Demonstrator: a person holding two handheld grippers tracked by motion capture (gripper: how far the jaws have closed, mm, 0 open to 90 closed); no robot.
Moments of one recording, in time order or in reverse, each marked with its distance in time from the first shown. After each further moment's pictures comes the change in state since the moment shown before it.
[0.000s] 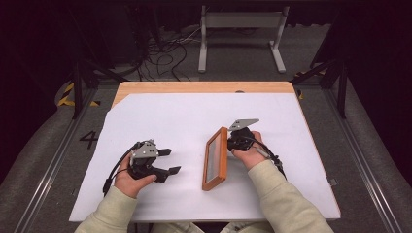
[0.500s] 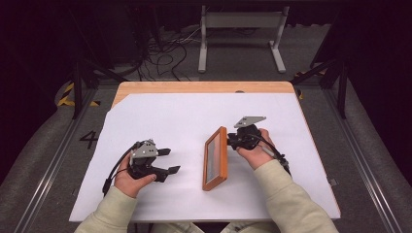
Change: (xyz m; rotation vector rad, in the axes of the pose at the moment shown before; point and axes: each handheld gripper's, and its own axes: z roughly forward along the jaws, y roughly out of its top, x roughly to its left) left arm 0.001 -0.002 -0.001 0.009 0.018 0.000; right arm -0.002 0.005 -0.031 0.022 -0.133 0.029
